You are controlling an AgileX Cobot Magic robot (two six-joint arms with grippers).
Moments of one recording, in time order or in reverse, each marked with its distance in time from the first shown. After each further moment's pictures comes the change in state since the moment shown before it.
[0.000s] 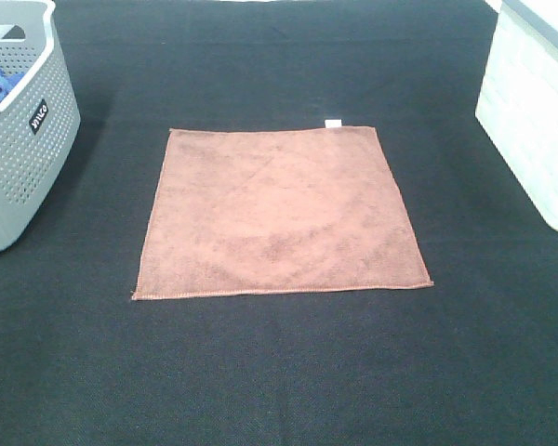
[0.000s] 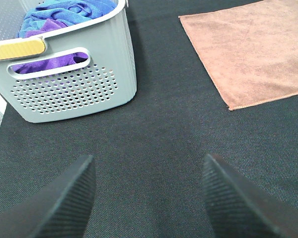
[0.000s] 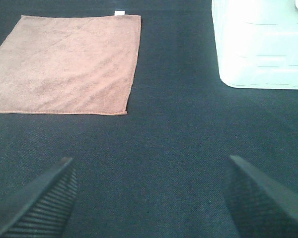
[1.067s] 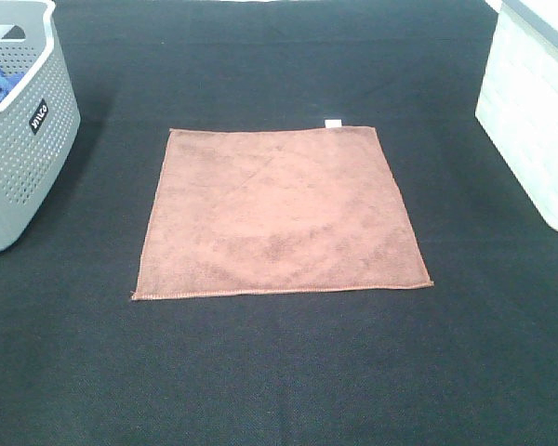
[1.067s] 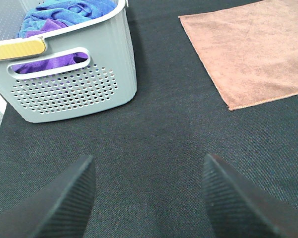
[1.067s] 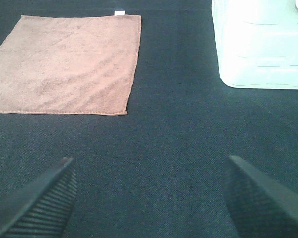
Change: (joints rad) left arm 0.000 0.000 0.000 0.000 0.000 0.000; right arm 0.000 0.000 0.000 0.000 0.000 0.000
